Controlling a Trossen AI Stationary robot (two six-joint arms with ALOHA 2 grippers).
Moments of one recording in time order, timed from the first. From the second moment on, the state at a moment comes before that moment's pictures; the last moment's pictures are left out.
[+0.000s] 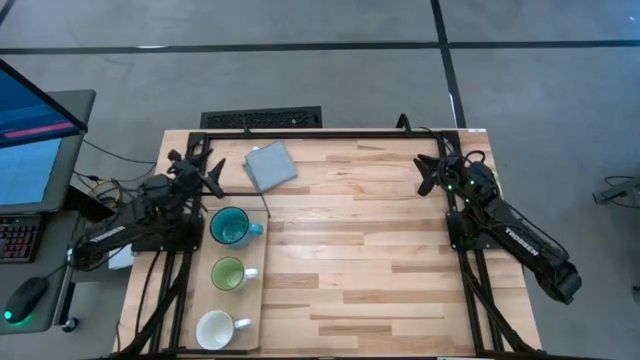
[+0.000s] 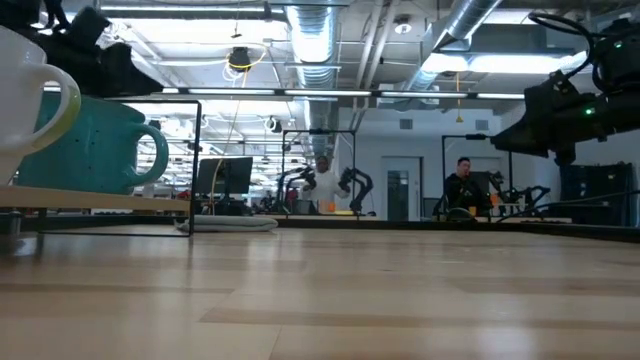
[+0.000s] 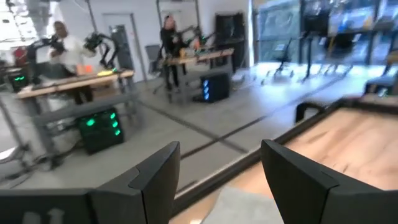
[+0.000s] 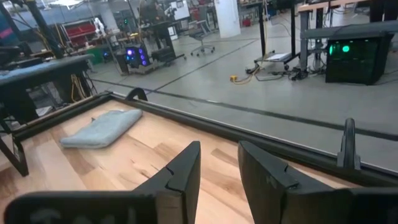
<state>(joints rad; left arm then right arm) 0.39 0.01 0.20 -0.17 -0.53 0.10 -0.91 0.17 0.01 0.04 -0.18 0.15</state>
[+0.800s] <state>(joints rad) 0.65 0.05 0.18 -0.09 -0.99 0.23 -0.91 0.17 0.01 0.04 -0.18 0.15</state>
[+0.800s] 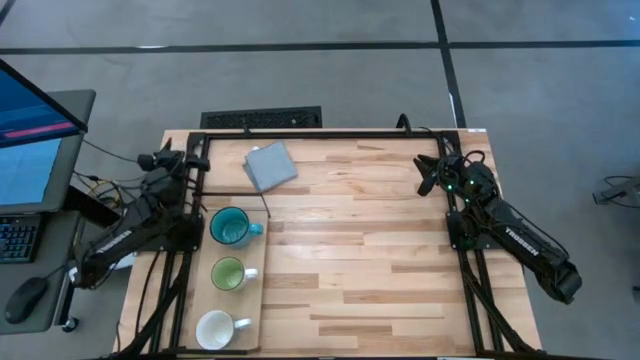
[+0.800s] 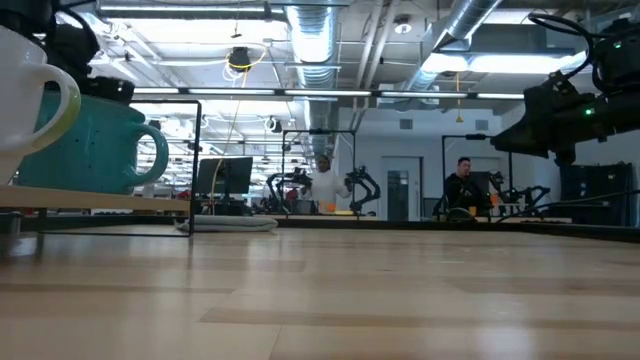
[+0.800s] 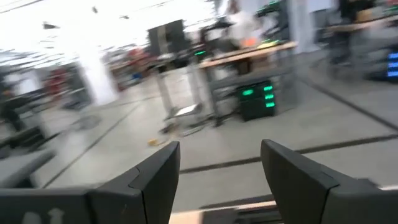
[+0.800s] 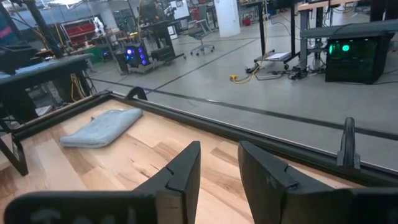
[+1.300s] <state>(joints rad) 0.94 0.06 0.14 -0.11 -0.79 0.22 -0.97 0.17 0.01 0.04 -0.18 0.15</state>
